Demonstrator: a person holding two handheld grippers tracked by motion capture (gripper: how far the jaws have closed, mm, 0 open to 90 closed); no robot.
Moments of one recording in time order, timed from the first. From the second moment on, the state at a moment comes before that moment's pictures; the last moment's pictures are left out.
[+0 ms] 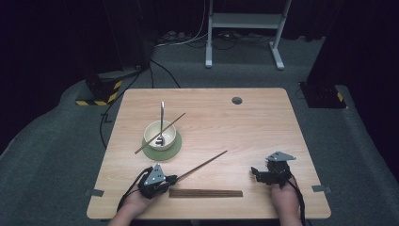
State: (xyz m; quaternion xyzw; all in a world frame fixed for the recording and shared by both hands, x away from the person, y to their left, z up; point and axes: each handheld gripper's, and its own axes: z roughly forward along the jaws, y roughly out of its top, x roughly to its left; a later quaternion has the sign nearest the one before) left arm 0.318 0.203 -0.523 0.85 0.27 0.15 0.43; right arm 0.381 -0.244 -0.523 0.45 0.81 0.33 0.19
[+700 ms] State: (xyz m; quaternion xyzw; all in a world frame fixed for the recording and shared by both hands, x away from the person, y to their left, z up) left arm 0.314 0.234 -0.503 0.78 0.30 0.20 0.50; right arm 0.381 -0.244 -0.523 0.44 0.81 0.33 0.19
